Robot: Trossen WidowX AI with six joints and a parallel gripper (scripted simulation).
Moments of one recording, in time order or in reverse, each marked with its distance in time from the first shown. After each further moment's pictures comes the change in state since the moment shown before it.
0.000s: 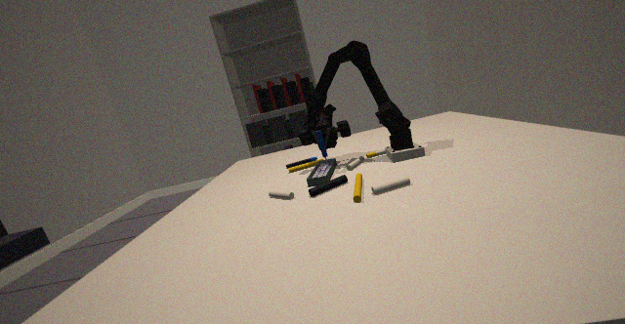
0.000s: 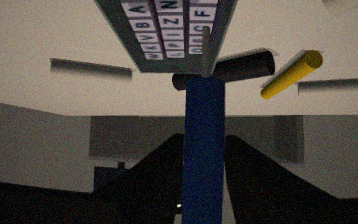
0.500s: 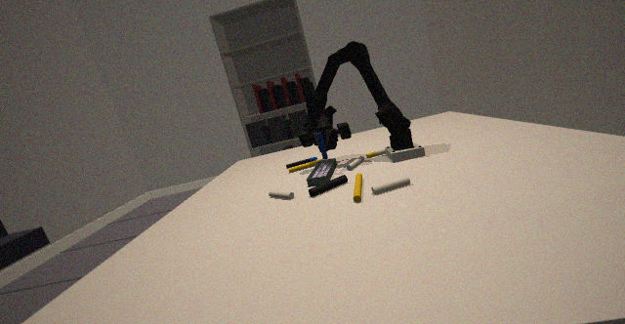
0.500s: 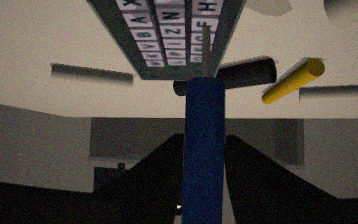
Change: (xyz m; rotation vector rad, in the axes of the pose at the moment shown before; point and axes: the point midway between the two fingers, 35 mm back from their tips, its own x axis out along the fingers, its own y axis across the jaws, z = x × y) arm 0.004 0.000 0.006 -0.004 -0.001 0.003
